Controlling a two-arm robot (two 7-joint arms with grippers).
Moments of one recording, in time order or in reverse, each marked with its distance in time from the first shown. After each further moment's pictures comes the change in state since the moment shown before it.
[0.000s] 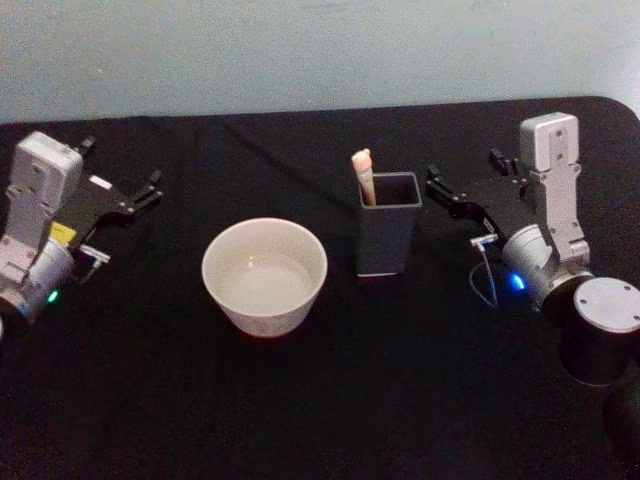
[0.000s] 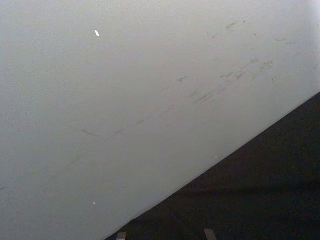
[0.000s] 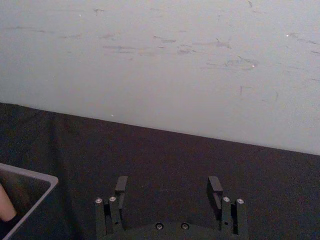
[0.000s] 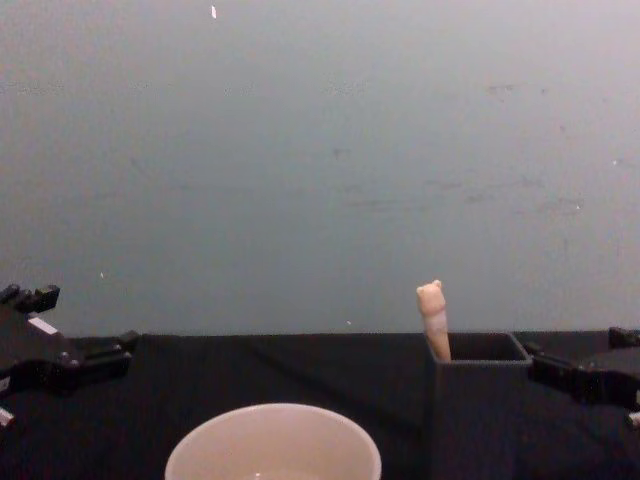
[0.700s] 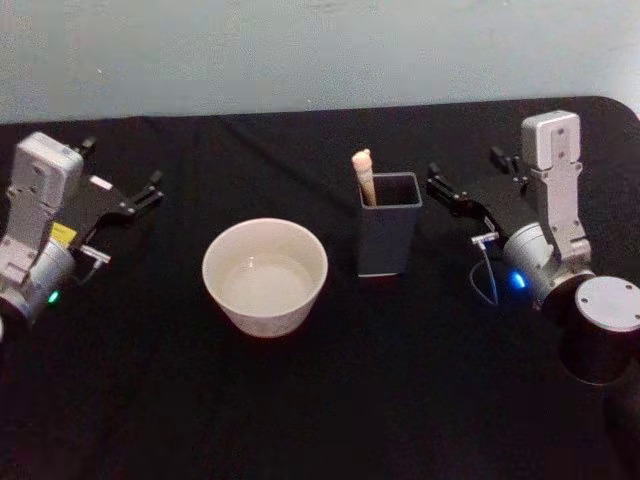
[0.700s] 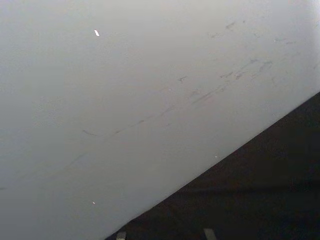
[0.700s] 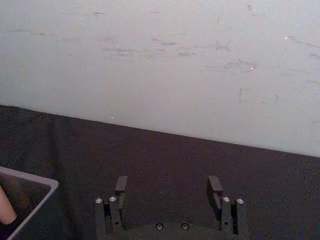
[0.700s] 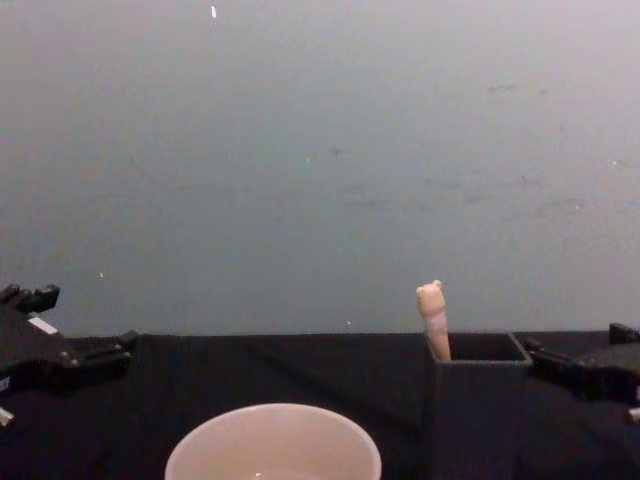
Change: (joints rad) left arm 0.000 0.000 0.000 0.000 0.000 0.000 0.000; right arm 0.001 0.002 -0.001 -0.003 0.004 -0.002 -0.001
